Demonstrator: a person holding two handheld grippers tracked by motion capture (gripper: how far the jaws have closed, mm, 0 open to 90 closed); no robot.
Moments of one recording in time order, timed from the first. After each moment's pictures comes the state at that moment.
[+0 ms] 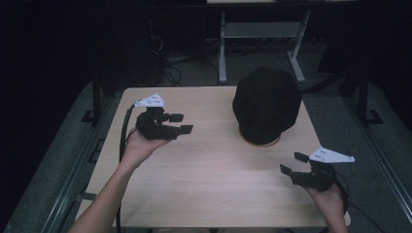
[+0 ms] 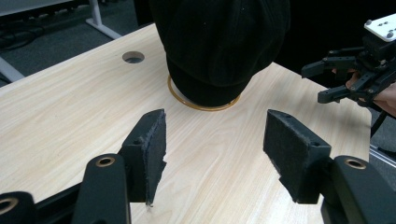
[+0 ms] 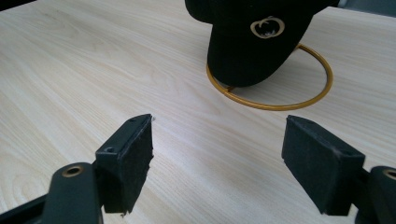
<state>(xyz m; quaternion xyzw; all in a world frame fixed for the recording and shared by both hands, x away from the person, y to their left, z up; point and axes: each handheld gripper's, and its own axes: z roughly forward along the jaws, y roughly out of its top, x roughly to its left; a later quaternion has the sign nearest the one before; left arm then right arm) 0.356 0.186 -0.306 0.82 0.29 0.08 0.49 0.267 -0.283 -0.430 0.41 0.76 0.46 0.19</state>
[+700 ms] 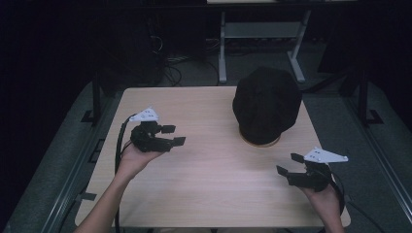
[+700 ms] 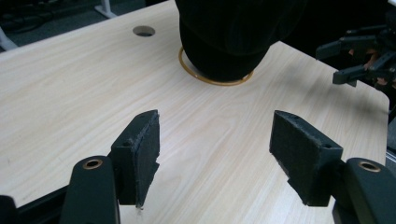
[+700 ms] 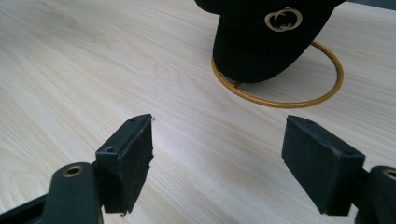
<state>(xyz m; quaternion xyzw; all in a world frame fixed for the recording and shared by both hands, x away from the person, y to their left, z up) 0.344 0.208 -0.344 0.82 0.31 0.08 0.48 0.269 -0.275 -0.433 0.41 0.77 0.44 0.19</state>
